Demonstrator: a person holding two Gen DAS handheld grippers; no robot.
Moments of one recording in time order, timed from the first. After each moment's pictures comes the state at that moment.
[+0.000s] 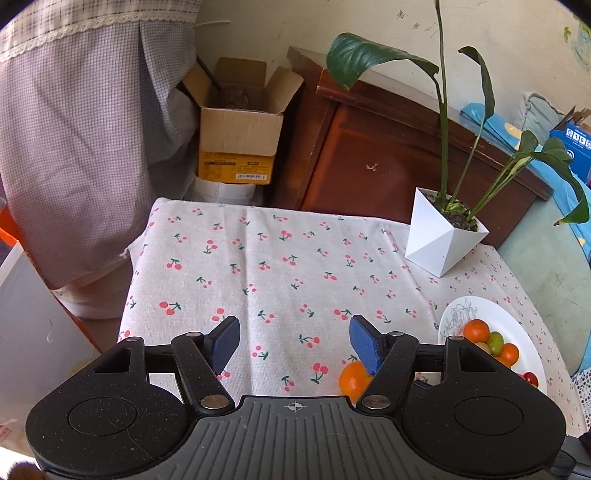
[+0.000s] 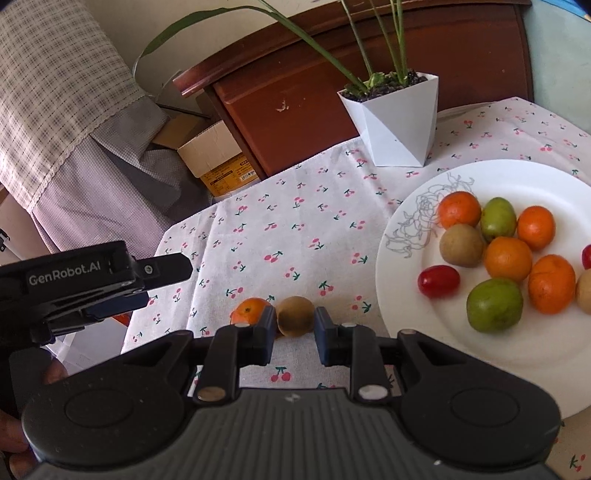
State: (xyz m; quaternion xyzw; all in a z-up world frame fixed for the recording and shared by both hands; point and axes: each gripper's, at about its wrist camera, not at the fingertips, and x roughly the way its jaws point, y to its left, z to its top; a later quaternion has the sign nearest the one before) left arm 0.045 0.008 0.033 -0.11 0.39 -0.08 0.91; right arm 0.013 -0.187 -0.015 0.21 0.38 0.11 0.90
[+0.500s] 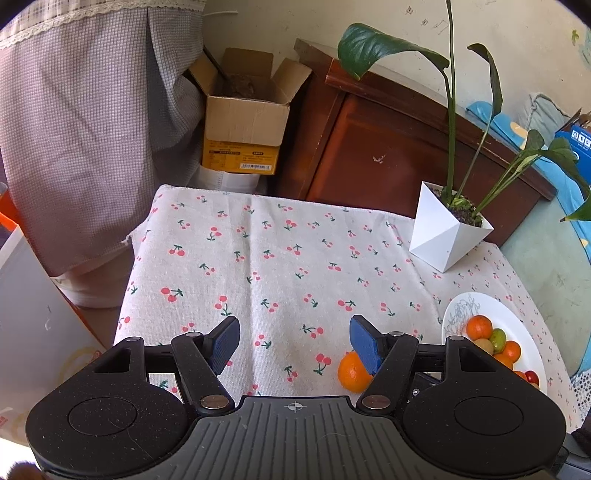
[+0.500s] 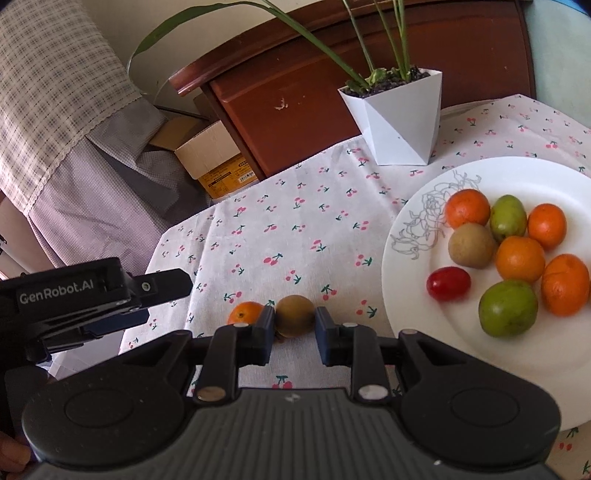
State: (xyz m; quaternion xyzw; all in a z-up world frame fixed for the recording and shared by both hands) left arm 0.044 0.010 0.029 -0.11 0.40 -0.07 0.91; right arm 0.020 -0.184 -0.021 0.21 0.38 0.10 0.90
